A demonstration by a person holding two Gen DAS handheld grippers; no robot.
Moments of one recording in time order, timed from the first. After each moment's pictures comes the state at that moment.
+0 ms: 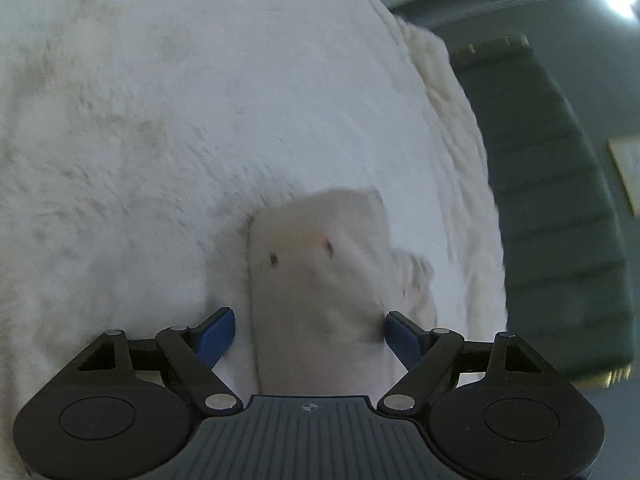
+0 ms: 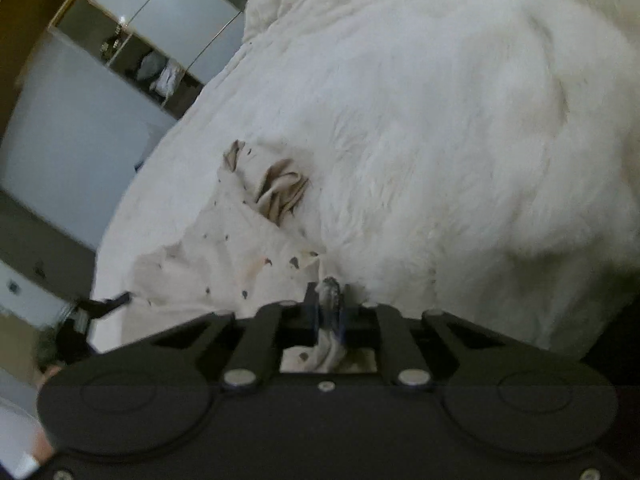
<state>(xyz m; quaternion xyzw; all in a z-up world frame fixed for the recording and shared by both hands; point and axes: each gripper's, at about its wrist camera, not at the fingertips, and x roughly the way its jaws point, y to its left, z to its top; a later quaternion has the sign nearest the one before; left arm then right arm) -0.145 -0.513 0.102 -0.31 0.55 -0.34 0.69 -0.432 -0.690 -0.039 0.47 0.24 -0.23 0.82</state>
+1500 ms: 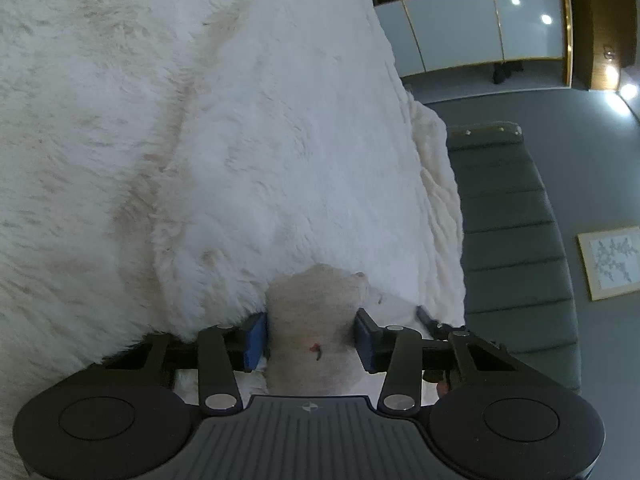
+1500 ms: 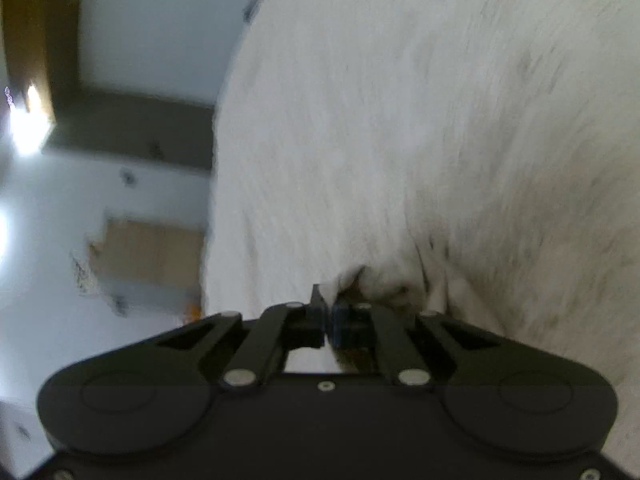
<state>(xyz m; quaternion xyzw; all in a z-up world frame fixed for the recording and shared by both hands) -0.126 -0.406 0.076 -0.41 0.52 -0.31 0.69 -0.101 -0.800 -0.019 0.56 0.36 0.10 0.74</state>
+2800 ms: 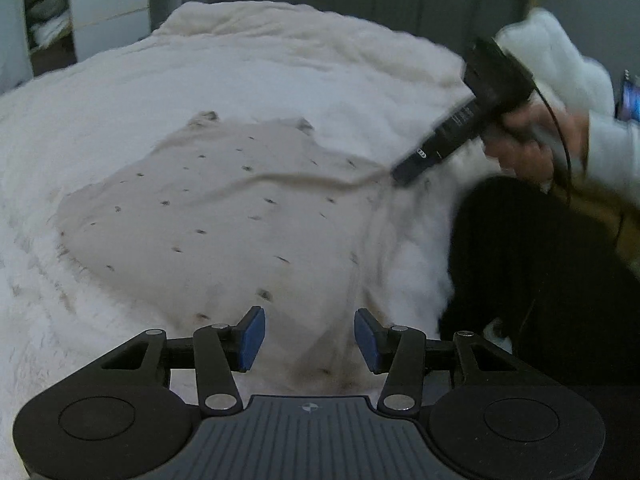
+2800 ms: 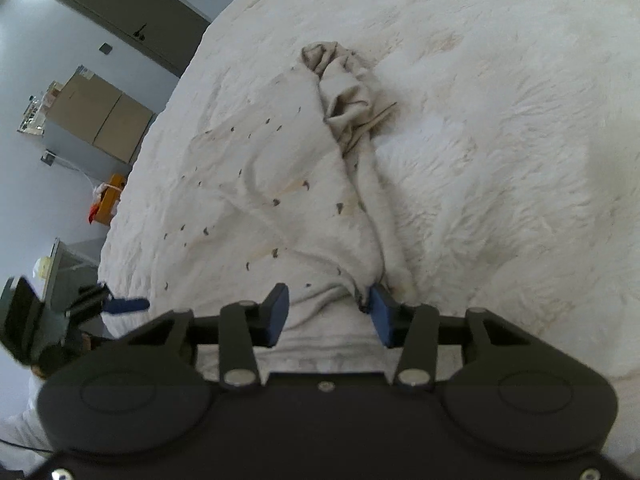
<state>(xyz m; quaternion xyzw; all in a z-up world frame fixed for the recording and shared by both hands) -0.440 -0.472 0.193 0.22 0.35 -0.50 0.77 -0.348 -0.744 0.020 0.33 0.46 0.10 0.82</state>
